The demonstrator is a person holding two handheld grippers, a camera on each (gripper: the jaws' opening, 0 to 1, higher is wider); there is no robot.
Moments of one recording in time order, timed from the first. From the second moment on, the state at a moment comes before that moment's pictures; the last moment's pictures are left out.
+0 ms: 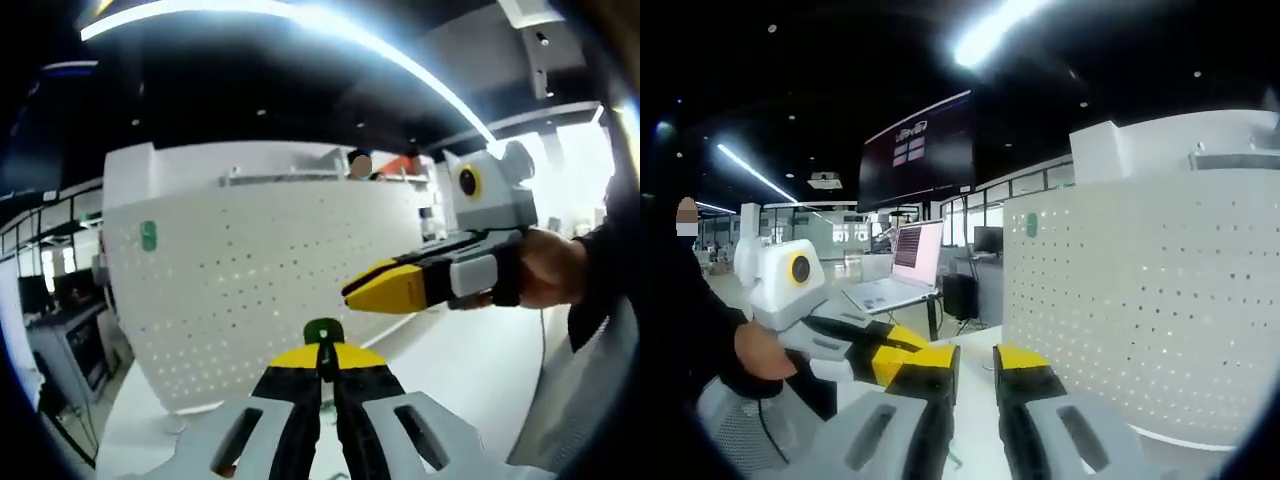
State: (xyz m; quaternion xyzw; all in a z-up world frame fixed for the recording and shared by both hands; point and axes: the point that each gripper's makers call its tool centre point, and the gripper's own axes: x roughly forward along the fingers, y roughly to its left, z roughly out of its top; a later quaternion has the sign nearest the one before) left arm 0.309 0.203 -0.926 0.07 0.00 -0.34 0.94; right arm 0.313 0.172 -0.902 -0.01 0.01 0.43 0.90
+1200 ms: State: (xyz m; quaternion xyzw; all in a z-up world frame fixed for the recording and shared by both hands) left arm 0.319 0.222 -0.913 0.04 -0.01 -0.30 0.95; right arm 0.319 0.147 -0.916 -0.06 0.03 0.37 0.93
